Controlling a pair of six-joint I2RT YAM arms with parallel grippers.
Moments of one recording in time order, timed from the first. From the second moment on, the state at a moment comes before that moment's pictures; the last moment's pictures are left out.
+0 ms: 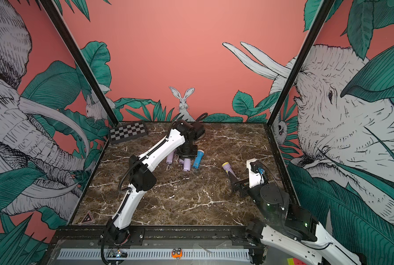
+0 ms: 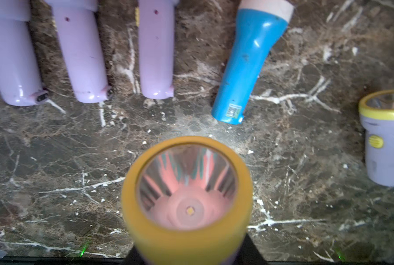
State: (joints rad) left arm -0.81 2.35 2.51 -1.64 -0.02 -0.68; right arm 1.04 0.41 0.89 -0.77 0.66 0.18
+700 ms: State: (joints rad) left arm -0.88 2.55 2.54 -1.45 0.13 -0.62; right arm 1.04 0.40 0.90 -0.80 0.62 0.20
